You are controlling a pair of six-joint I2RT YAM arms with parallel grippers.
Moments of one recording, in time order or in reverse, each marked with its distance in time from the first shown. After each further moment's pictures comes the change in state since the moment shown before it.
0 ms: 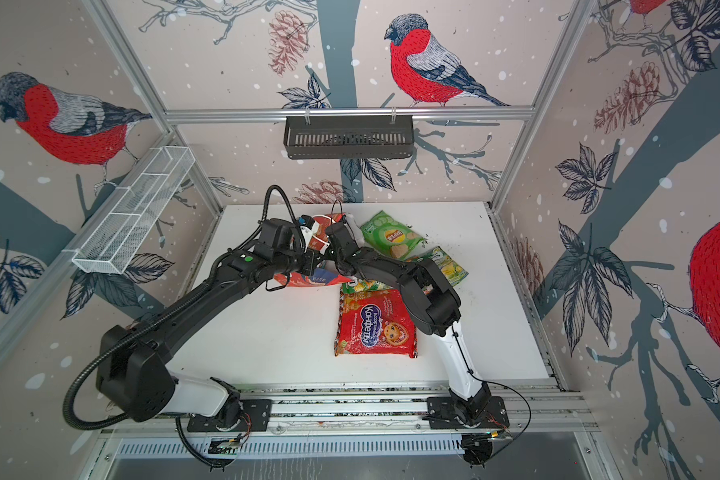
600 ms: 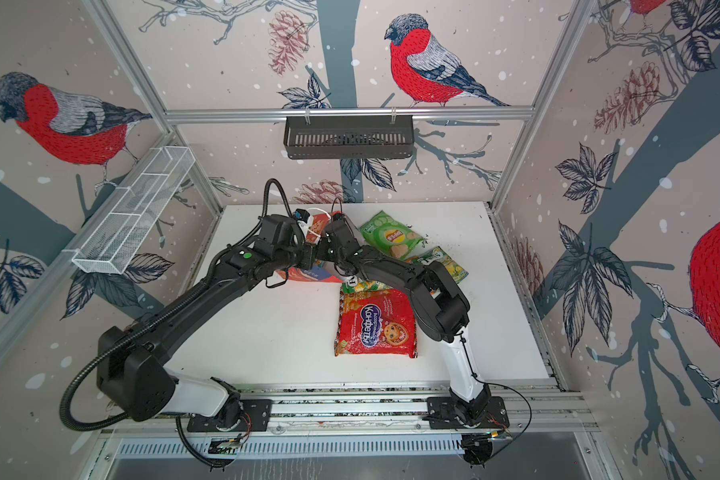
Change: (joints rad) left arm -0.018 -0.007 0.052 -0.045 -0.176 -0.024; right arm 0.011 -0.092 -0.035 -0.069 -0.049 0.053
